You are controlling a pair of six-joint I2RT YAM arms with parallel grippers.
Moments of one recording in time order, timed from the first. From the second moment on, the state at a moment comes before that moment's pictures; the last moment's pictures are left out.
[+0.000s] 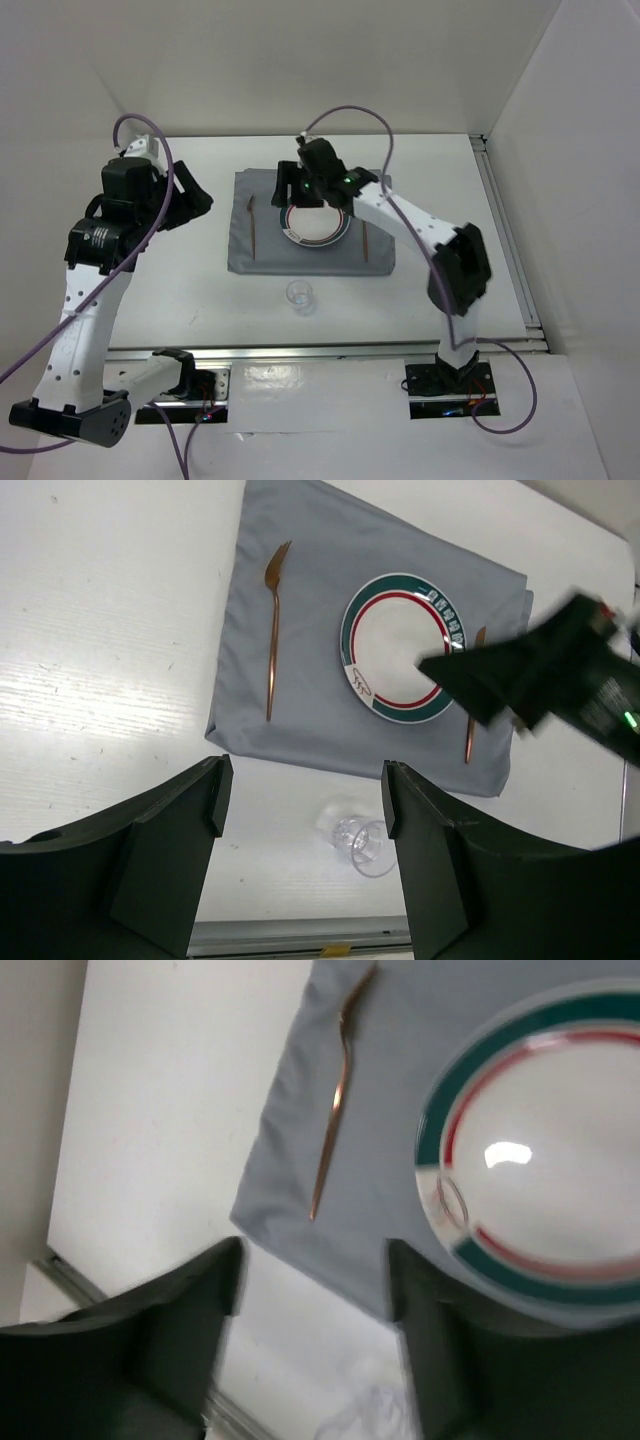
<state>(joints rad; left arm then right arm) -0.14 1.06 1.44 -0.94 -0.04 -0.52 0.71 1.99 1.81 -0.44 -0.08 0.58</state>
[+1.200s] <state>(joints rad) -0.13 1.02 1.35 -0.93 -0.02 -0.53 0.93 1.71 1.16 -0.54 0.12 0.67</state>
